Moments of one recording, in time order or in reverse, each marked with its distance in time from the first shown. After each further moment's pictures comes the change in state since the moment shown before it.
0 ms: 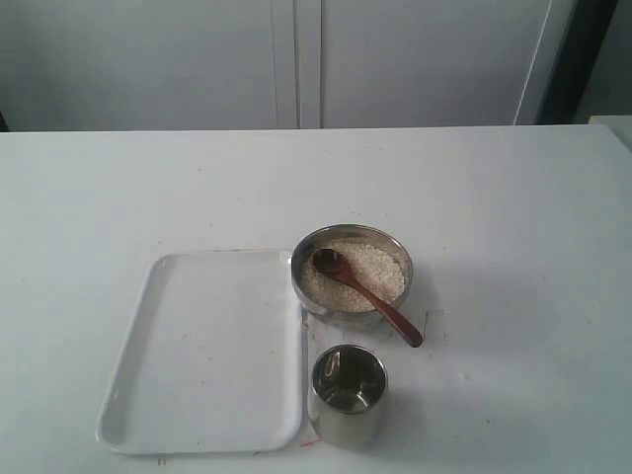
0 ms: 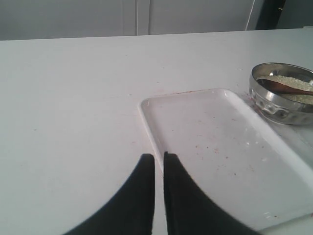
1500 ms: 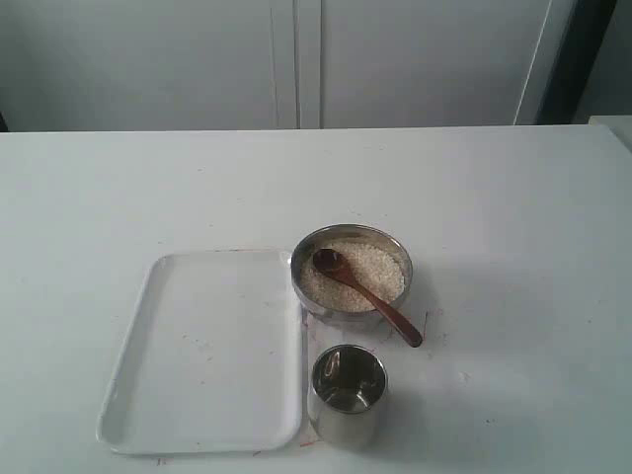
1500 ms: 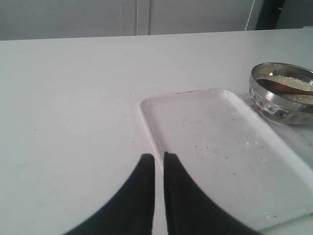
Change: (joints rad) left arm 0.000 0.000 0.000 0.000 0.000 0.000; right arm -0.175 -0.770 0.858 -0.449 -0.584 0.546
